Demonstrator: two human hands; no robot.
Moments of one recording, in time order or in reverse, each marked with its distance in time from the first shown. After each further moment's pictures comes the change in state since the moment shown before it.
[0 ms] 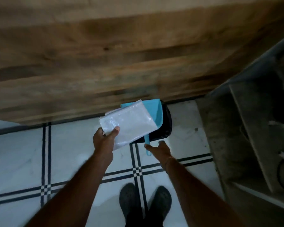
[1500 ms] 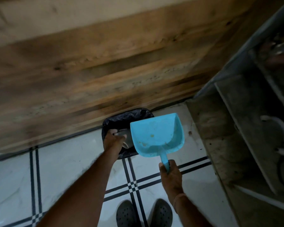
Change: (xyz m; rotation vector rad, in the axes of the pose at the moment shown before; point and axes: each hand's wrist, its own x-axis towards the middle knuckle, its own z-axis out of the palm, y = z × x) left_hand 0.069 -0.039 0.118 0.544 -0.114 -0.003; right_hand 0.015 0.090 -0.038 0.231 0.414 -0.285
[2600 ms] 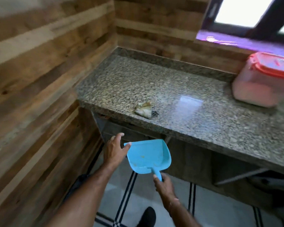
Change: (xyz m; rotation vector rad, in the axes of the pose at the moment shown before) left_hand -0.535 0.246 -0.048 0.714 -0.558 1.329; right_hand -0.375 -0.140 -0.314 0.628 0.524 0.322
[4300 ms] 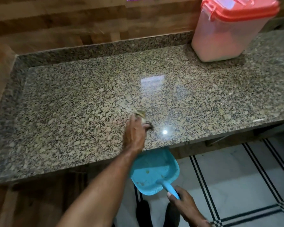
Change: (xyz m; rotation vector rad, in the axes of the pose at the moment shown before) left_hand 0.235 0.156 0.179 0.220 -0.223 0.471; right_hand 0.100 -0.012 -0.012 0.061 0.160 0.201
